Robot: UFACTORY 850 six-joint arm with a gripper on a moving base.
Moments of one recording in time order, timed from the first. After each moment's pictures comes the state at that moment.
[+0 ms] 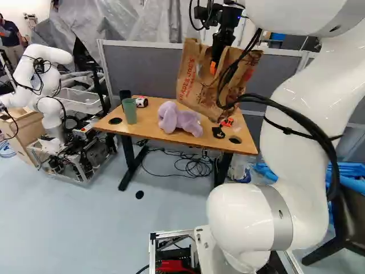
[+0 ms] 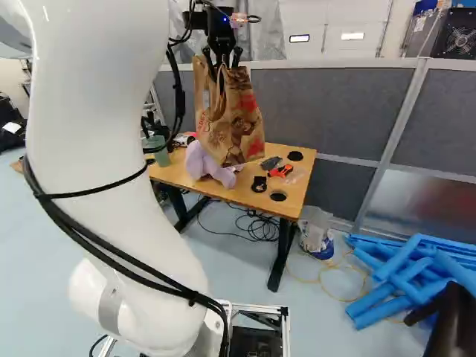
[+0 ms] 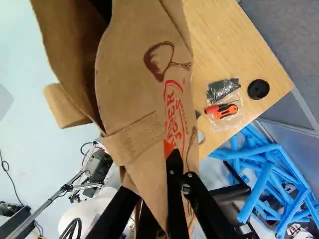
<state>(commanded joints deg) -8.7 -10.0 -97.4 6.3 -80.9 -38.5</state>
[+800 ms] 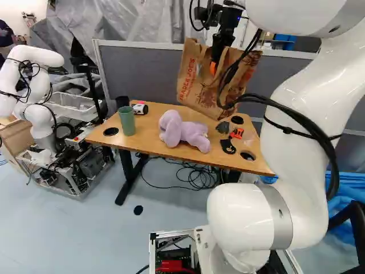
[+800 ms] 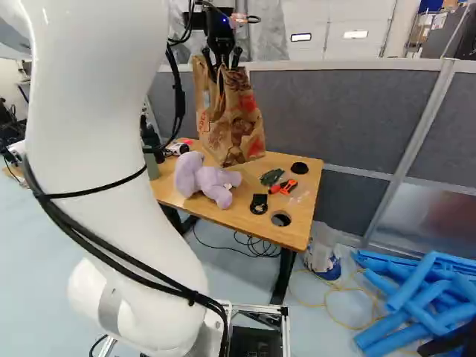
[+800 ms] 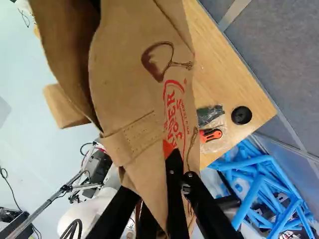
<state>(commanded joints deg) -8.7 -10.0 -97.4 6.3 -80.9 -38.5</state>
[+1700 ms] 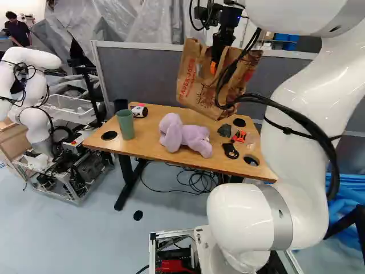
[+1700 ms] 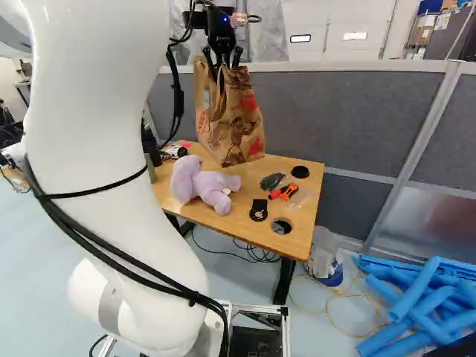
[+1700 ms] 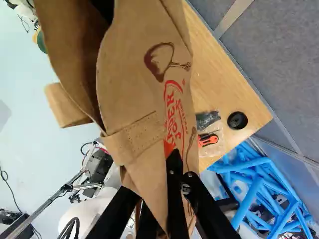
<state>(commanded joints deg) -8.7 -10.0 -97.4 6.3 -80.9 -38.5</state>
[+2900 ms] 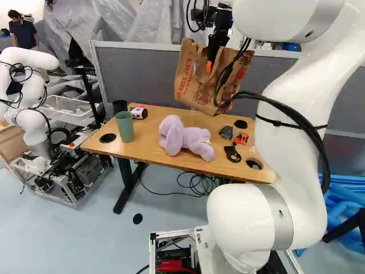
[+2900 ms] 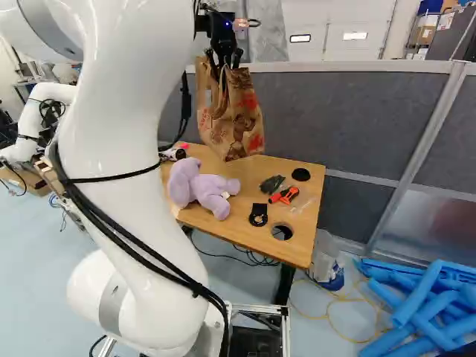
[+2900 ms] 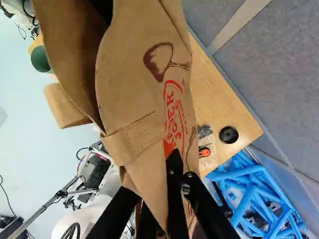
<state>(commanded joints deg) -7.3 -17.7 -105.5 6.3 -80.9 -38.5</state>
